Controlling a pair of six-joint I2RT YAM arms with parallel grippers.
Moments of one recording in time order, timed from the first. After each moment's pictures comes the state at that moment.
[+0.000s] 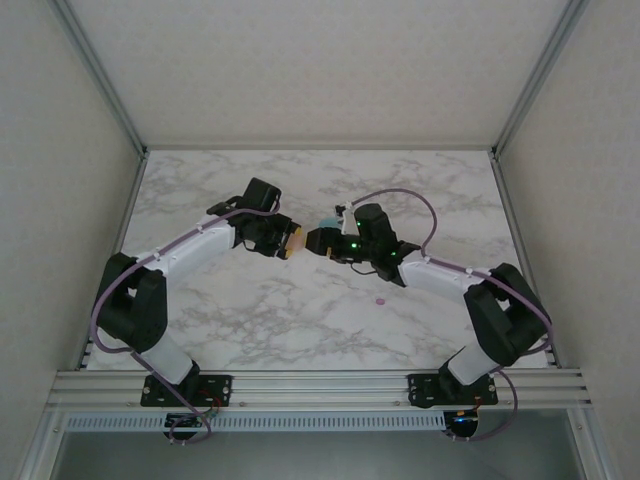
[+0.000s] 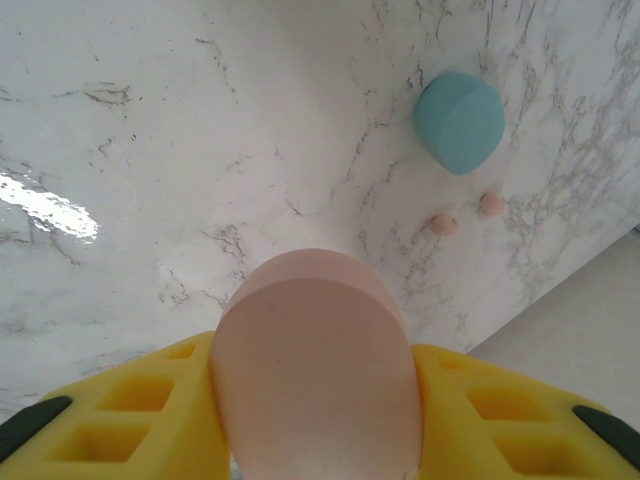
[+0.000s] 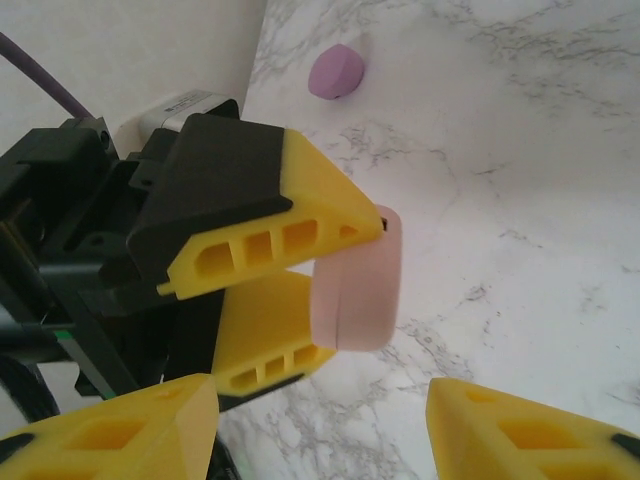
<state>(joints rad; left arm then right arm) -0.52 1.64 1.19 -0.58 0.29 -1.61 0.68 1.57 0.87 0.22 -0.51 0.86</state>
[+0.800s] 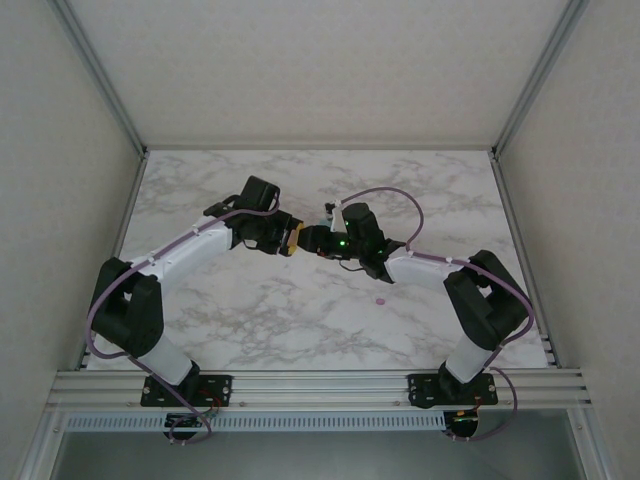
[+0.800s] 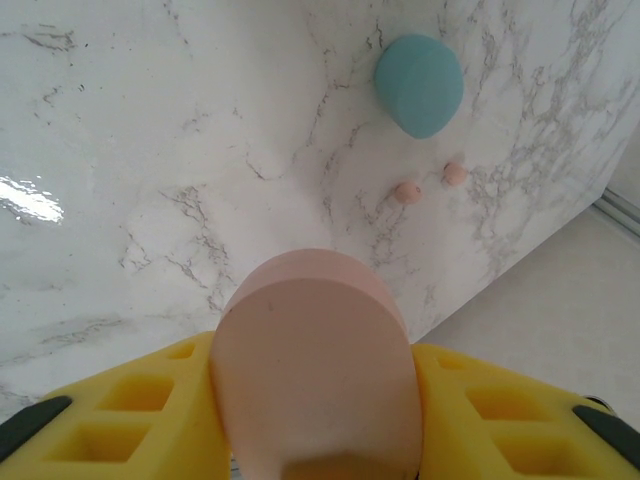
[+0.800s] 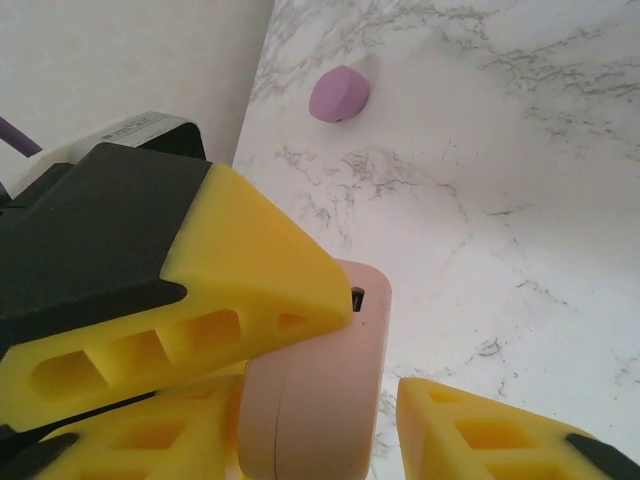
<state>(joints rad) -0.53 1.60 1.19 -0.55 0.32 -1.66 0.71 1.68 0.91 0.32 -0.45 0.87</state>
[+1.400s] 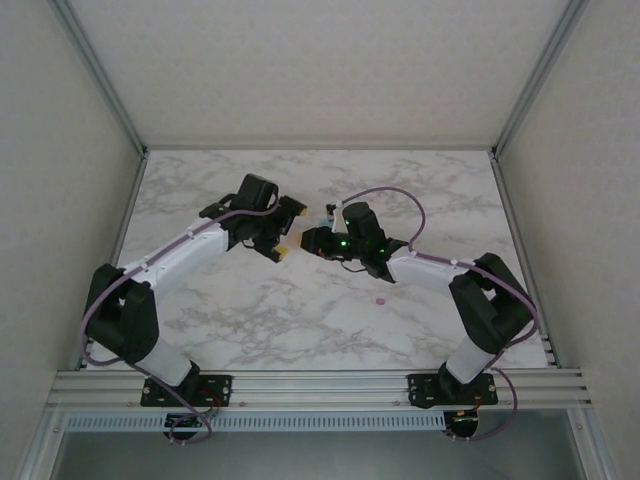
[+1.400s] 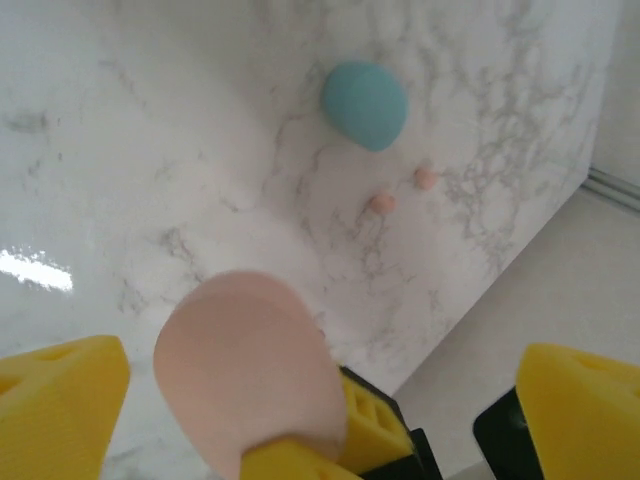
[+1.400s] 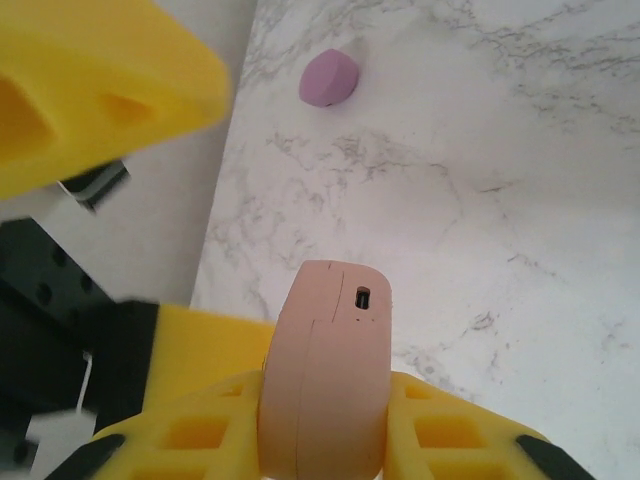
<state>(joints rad) -0.53 1.54 1.20 -0.53 0.21 -1.45 0.70 1.63 0.92 0.23 -0.48 0.87</state>
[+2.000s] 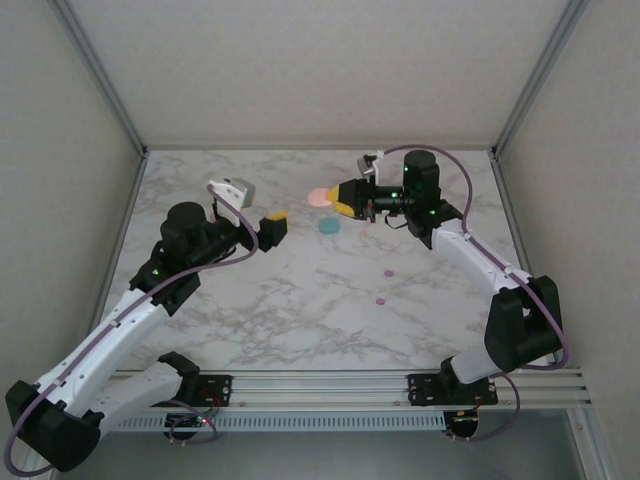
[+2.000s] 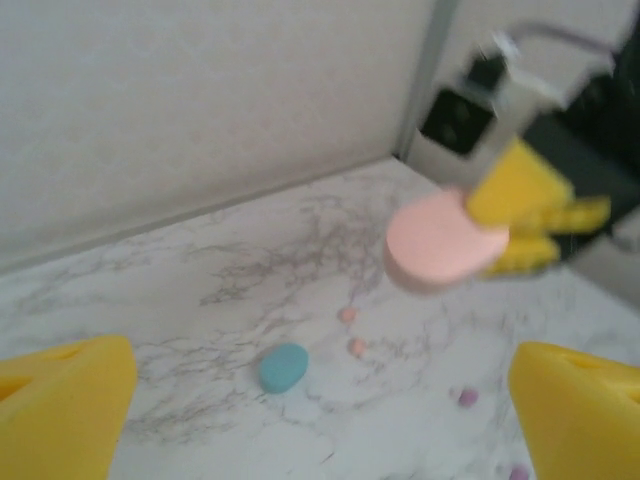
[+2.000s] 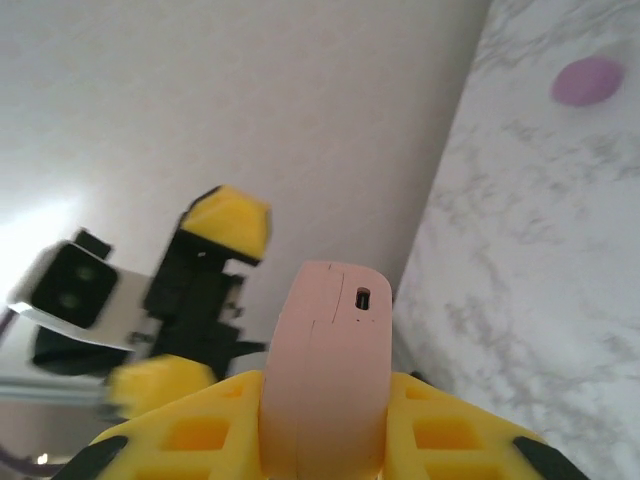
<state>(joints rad) -0.54 0.95 0.88 -0.09 0.23 -0.05 0.40 1.49 1.15 0.11 -1.12 1.08</state>
